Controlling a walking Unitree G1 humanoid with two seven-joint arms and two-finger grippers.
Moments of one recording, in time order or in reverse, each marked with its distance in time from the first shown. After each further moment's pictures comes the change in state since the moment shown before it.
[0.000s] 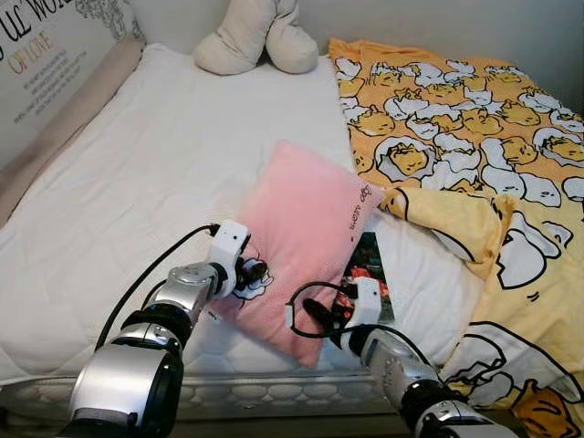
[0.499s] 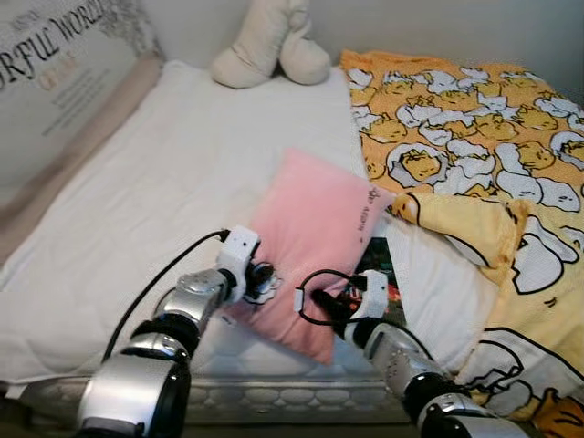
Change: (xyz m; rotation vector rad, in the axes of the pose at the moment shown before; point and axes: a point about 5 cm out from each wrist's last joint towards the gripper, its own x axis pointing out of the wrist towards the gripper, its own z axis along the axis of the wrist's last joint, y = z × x) left arm 0.007 -0.022 -0.003 -0.017 -0.073 -0.068; right arm 0.000 -0.001 0.013 0.033 -0.042 0.051
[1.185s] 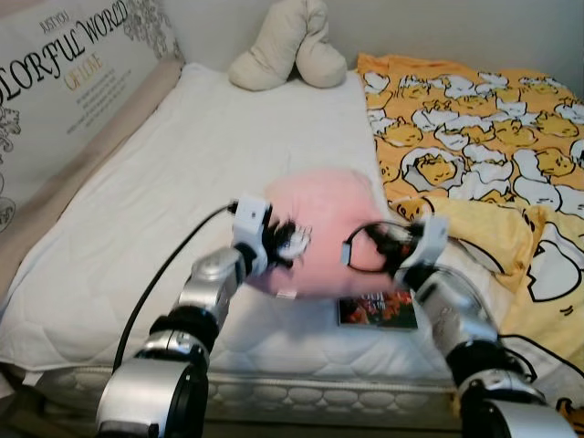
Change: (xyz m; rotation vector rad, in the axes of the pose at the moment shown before) left arm 0.002 -0.011 0.059 -0.088 -0.351 -0.068; right arm -0.027 -0.012 0.116 -0.328 -0.363 0.032
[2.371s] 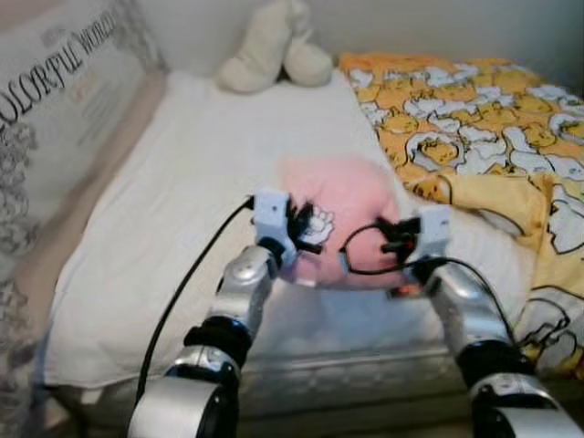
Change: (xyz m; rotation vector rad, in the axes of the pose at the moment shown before) left arm 0.016 -0.039 0.010 -0.052 -0.173 0.110; right arm -0.003 -0.005 0.007 -0.237 0.031 -0.077
